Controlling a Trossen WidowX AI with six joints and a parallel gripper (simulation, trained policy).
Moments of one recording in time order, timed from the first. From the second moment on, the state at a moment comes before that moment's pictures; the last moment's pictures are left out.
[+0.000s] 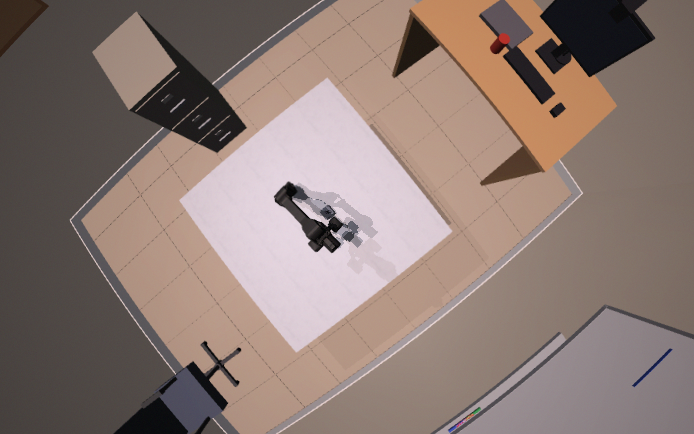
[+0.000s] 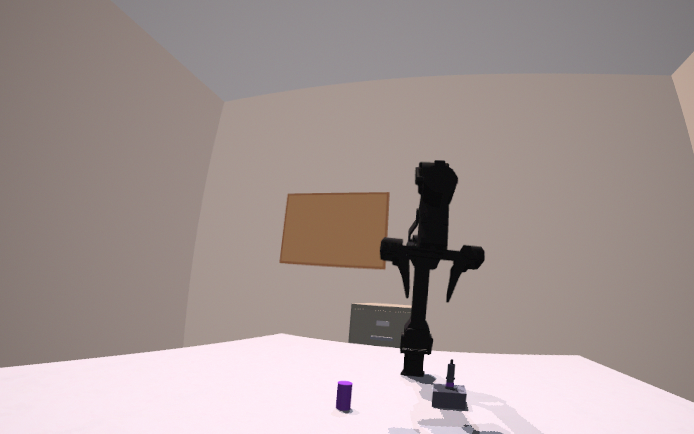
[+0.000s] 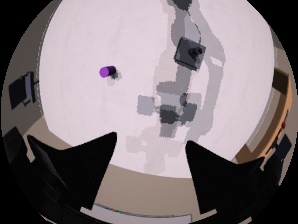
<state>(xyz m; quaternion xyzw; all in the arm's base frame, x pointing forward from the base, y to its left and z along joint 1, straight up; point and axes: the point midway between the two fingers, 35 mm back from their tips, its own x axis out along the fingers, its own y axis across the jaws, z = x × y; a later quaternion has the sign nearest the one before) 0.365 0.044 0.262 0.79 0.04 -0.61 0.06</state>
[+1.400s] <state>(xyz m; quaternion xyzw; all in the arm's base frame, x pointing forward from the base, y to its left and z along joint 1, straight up) 0.387 -0.036 0.203 0.73 -0.04 -0.68 -0.01</state>
